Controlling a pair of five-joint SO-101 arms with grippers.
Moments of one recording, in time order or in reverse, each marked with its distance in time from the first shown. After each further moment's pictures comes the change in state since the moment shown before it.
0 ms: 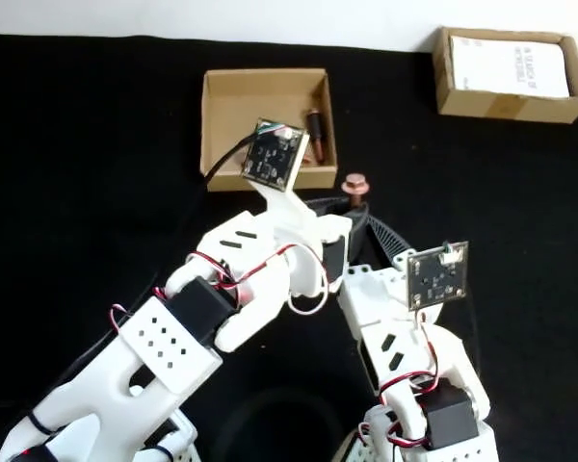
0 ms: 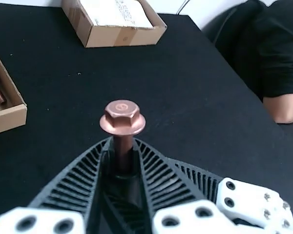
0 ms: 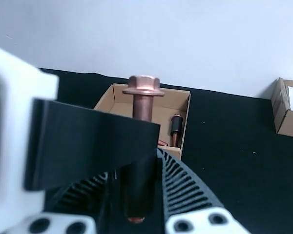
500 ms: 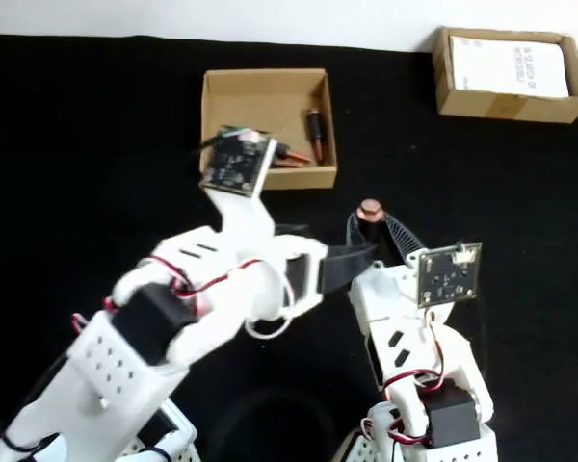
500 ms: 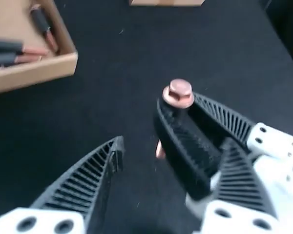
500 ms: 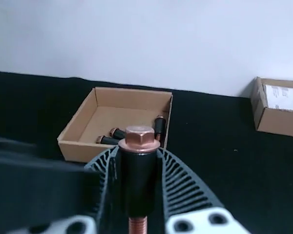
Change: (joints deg) left arm 1.1 -5.4 -12.6 34.7 -0.2; right arm 4.7 -0.1 0.0 -0.2 0.3
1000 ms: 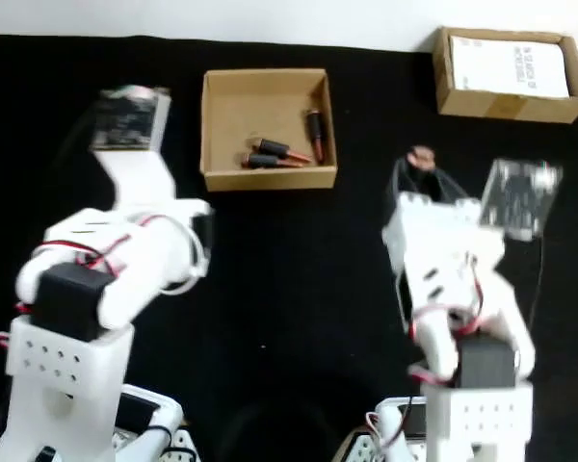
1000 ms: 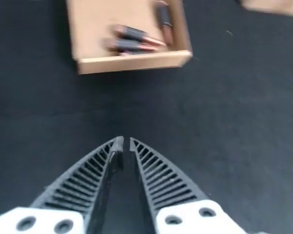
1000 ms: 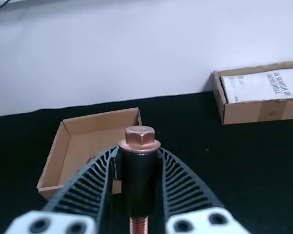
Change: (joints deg) left arm -30.8 -0.2 -8.4 11.5 -9.8; right arm 8.7 33.2 -32.7 4.7 -8.8
